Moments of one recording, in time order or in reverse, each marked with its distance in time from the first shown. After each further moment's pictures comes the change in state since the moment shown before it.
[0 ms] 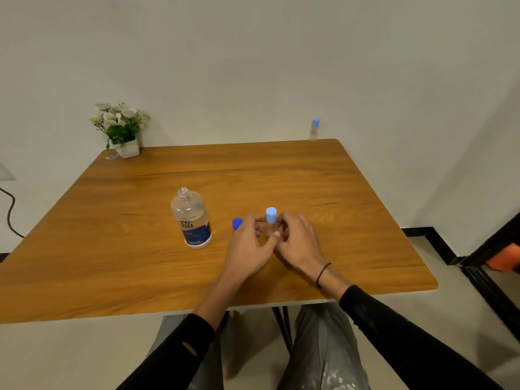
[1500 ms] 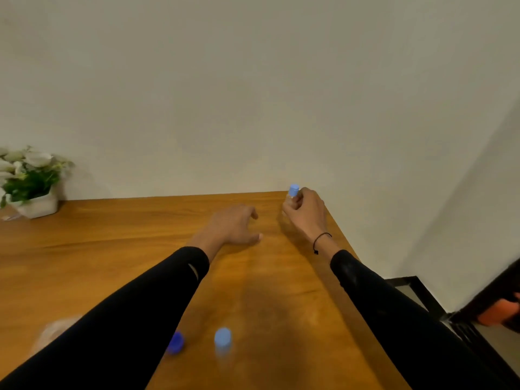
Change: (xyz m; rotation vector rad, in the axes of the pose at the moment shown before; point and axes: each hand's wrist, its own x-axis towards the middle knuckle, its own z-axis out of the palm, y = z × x) left_hand 0.292 0.050 0.017 0.810 -0.318 0.210; right_hand 0.270 0.130 -0.060 0.055 0.335 0.208
